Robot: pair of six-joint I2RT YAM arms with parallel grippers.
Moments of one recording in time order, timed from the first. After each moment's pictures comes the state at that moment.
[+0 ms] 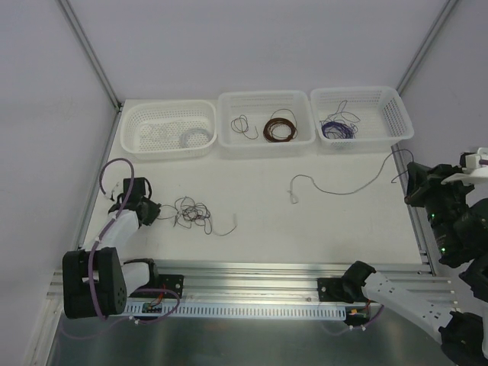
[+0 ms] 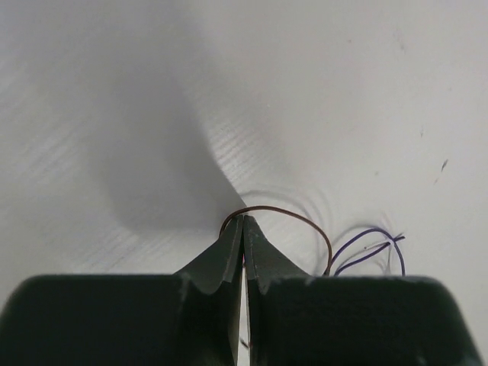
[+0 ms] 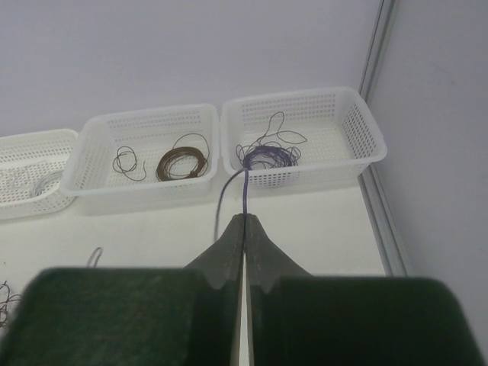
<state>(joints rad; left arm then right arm) 0.09 1.13 0.45 -0.35 -0.14 -0.90 0.78 0.62 1.52 -0.94 0.78 0.11</state>
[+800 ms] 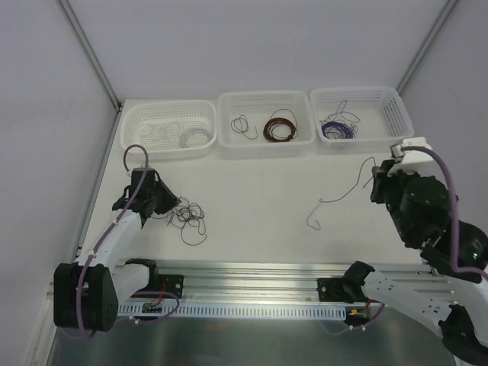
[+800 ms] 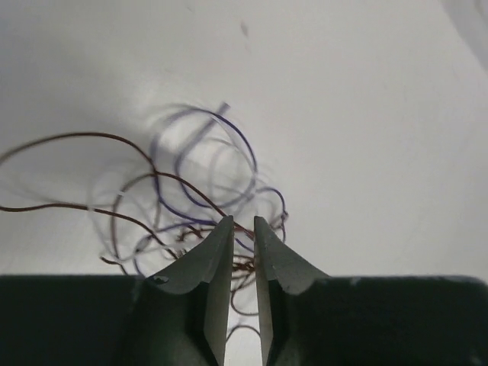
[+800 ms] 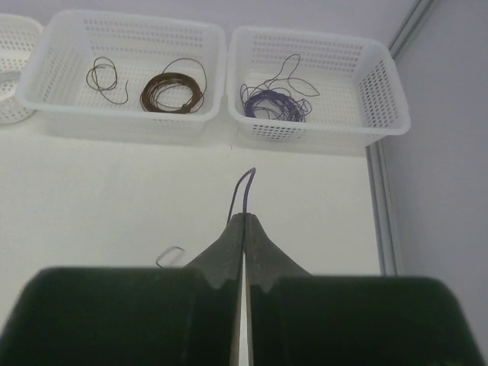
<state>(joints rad) -0.02 1.04 0.54 -0.37 0.09 -0.75 0.81 0.67 1.38 -0.96 0.74 0.07</state>
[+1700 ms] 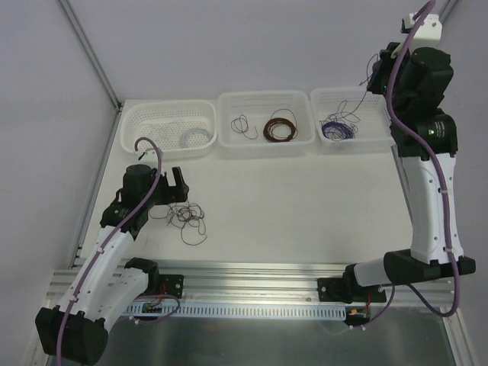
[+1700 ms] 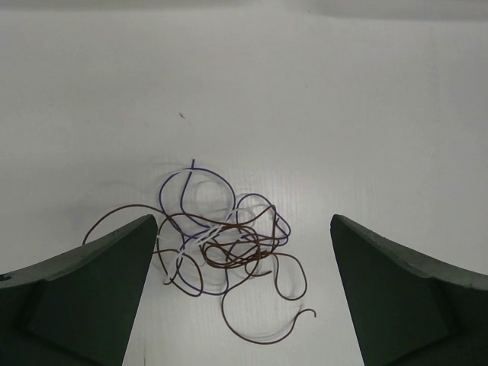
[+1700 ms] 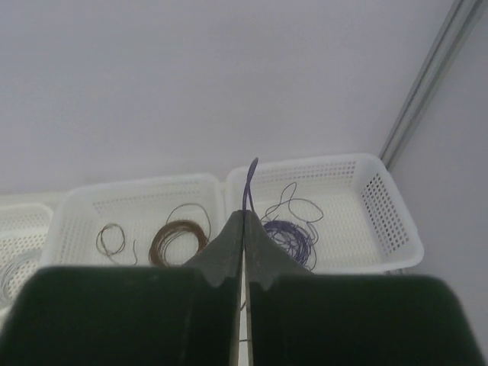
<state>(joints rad) -0.20 0.78 0.67 -0.46 0.03 -0.27 0.21 1.39 1.99 -0.67 0.23 0.05</state>
